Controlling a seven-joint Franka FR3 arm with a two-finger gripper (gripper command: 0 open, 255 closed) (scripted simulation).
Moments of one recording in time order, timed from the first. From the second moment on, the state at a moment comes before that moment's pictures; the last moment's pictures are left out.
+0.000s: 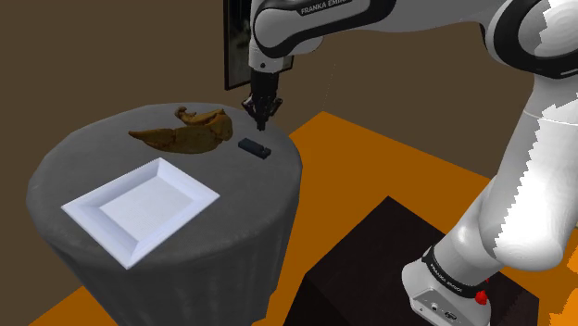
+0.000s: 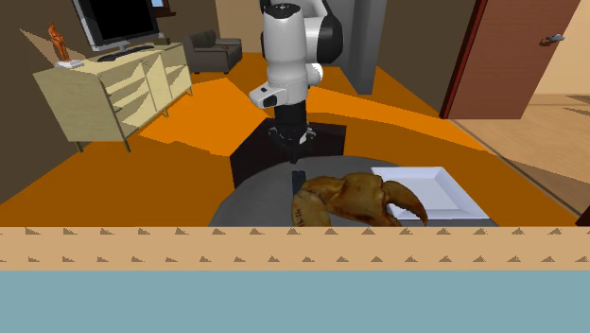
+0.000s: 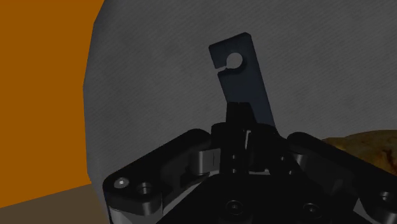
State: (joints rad) arm 0.10 0.27 0.15 -1.74 0.02 1.95 0.30
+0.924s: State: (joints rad) arm 0.07 0.32 0.20 -1.88 0.00 2.18 -0.07
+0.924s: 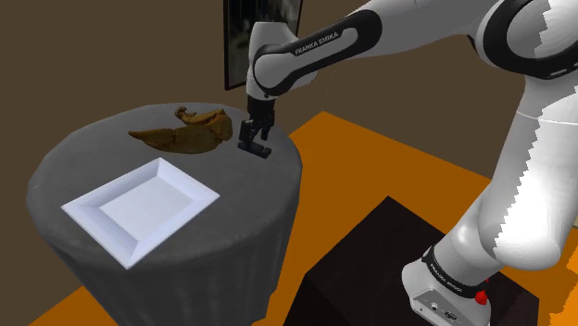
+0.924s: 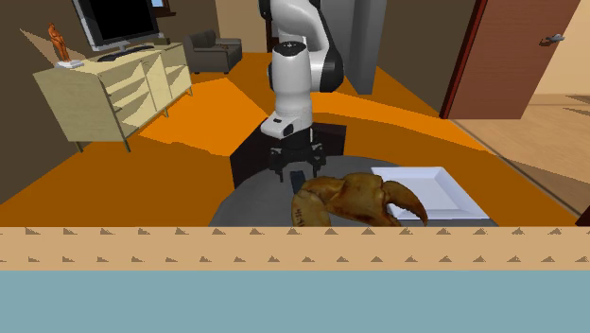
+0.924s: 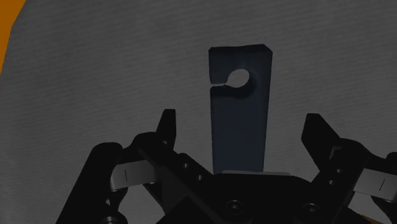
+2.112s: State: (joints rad) arm 0.07 0.33 0.20 -1.88 0.00 2.20 -0.07
